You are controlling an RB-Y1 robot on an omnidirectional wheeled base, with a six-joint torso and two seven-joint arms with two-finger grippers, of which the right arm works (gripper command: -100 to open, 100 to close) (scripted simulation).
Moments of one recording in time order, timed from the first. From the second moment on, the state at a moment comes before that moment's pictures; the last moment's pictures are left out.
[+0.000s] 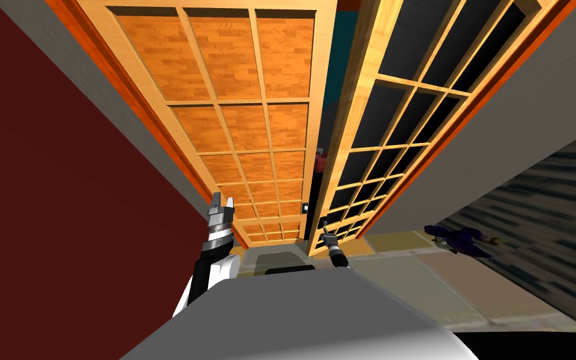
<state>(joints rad) 0.01 -0.03 -0.41 -0.67 0.46 -0.82 1.21</state>
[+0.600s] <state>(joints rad) -0.01 -0.09 -0.37 -0.68 0.49 -0.88 1.17</state>
